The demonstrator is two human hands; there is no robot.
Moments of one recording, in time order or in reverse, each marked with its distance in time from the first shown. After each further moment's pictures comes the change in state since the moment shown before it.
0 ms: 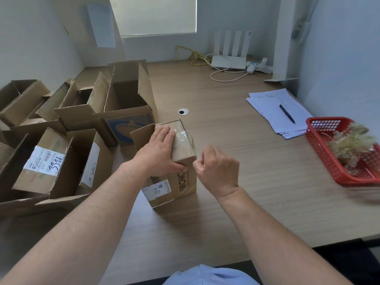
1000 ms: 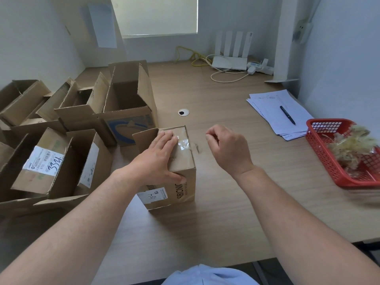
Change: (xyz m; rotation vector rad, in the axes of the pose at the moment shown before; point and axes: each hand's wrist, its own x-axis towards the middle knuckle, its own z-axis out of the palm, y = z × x) left_hand -0.012 -0.005 0.001 -0.043 -0.094 0.098; right_hand 0.045 0.032 -0.012 0.363 -0.243 0.064
